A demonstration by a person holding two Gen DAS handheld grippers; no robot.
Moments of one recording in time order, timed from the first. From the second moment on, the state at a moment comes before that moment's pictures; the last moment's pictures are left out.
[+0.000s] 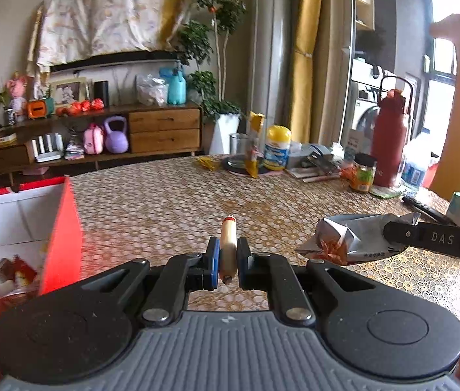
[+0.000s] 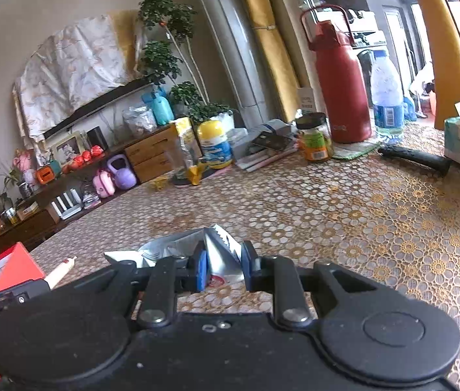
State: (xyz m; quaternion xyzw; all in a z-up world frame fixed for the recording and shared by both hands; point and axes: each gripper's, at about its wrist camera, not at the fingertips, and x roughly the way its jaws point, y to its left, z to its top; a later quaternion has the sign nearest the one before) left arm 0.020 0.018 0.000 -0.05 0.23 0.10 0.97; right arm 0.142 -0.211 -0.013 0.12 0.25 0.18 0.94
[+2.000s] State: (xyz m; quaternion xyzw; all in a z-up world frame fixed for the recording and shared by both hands) left arm -0.005 0.336 -0.013 -0.13 0.37 0.21 0.89; right arm 0.099 0.155 0.028 -0.15 0.27 0.45 0.84
